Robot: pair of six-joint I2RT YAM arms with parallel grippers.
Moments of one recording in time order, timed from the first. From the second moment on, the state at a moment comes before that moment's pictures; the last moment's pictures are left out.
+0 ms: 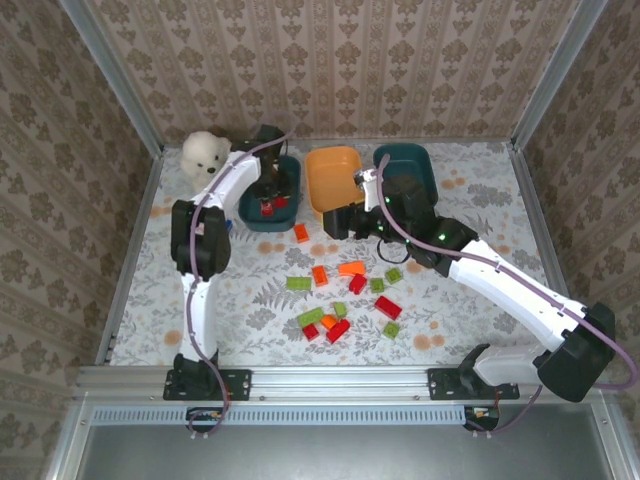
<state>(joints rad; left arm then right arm) -0.36 2.25 2.02 -1.04 0.04 -0.56 0.68 1.28 1.17 -0.33 -0.13 0.40</state>
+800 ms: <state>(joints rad) -0.37 2.34 2.06 -1.10 0.08 -0.53 0.58 1.22 1.11 -0.52 -0.03 0.54</state>
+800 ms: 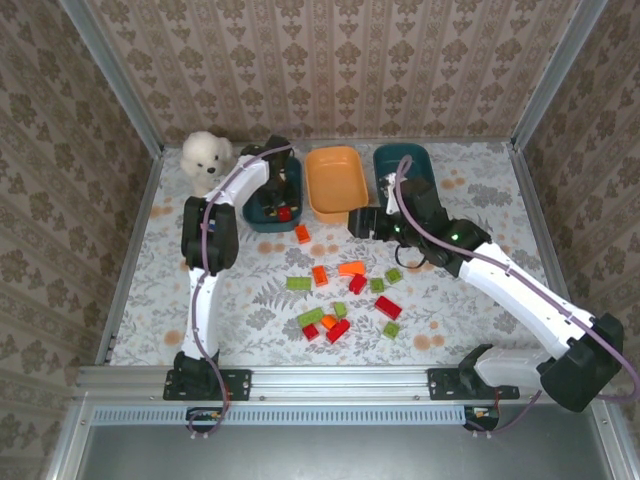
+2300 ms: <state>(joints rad) -0.61 1.01 0.87 -0.45 0.43 -0.66 0.49 1.70 1.09 -0.84 0.11 1.36</state>
